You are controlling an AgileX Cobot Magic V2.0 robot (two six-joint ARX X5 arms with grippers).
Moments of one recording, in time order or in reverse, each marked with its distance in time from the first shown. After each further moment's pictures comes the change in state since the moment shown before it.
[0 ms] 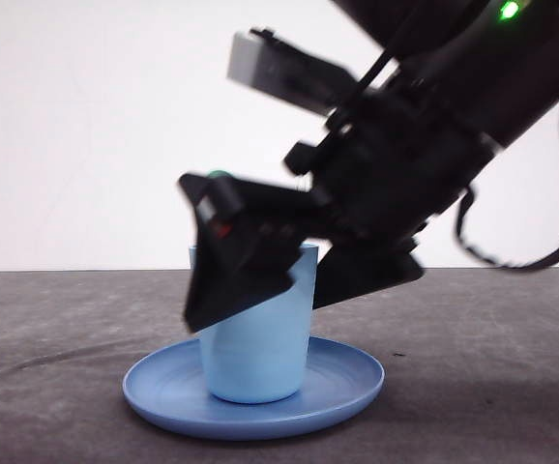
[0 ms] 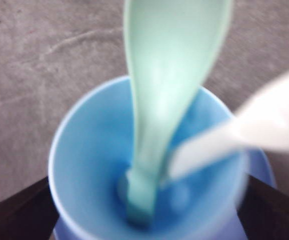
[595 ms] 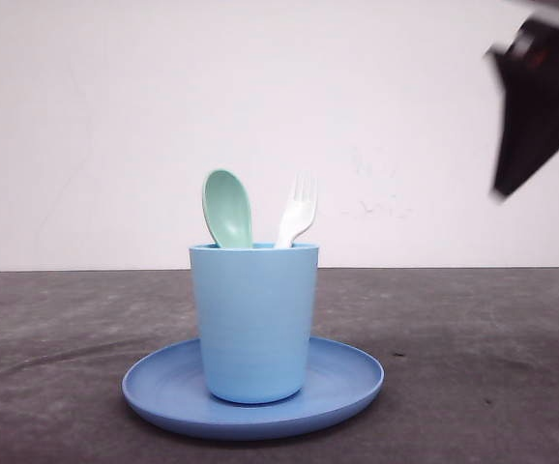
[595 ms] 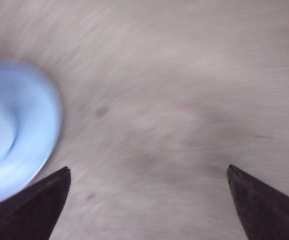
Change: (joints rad) left arm 0.000 0.000 0.000 0.000 0.000 0.000; right arm -0.515 -0.492 0.130 -0.758 -0.056 0.006
